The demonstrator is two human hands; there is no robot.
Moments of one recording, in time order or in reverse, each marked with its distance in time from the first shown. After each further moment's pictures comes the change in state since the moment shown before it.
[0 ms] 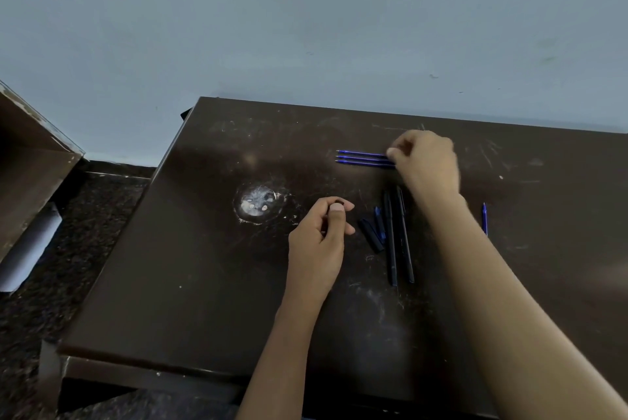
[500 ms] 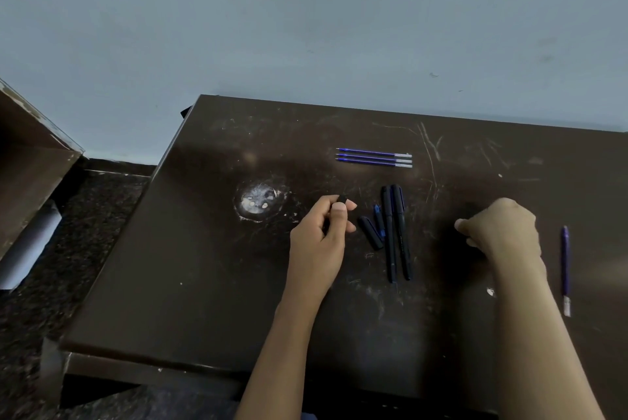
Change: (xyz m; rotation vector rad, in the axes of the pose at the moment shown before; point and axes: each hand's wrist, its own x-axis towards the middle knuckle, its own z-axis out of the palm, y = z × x) left_hand -0.002 0.003 -0.002 0.065 -0.034 0.011; right_hand -0.045 0.081 -0.029 -0.056 -0.106 0.671
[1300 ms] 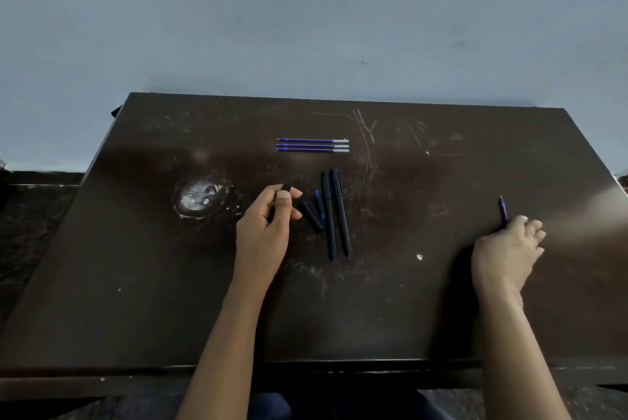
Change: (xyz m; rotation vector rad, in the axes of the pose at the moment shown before) left_hand -0.001 -0.003 0.011 0.055 0.032 0.030; right_hand 0.021 0.120 -0.009 0.152 0.430 -0.040
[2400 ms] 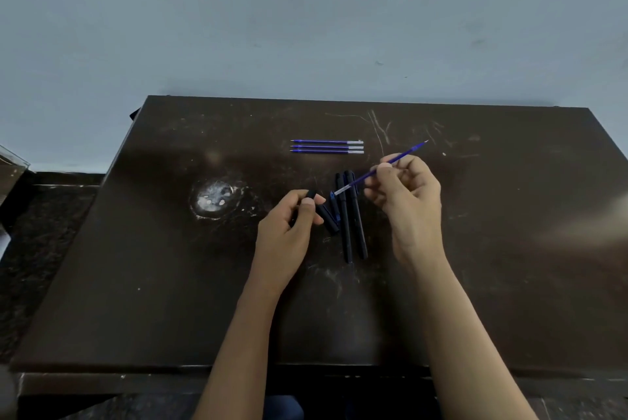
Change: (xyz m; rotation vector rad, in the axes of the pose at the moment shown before) left_hand 0.002 -0.008 -0.002 -0.037 -0.137 -0.016; right_hand -0.095 -0.134 -0.002 1.111 -0.556 -0.118
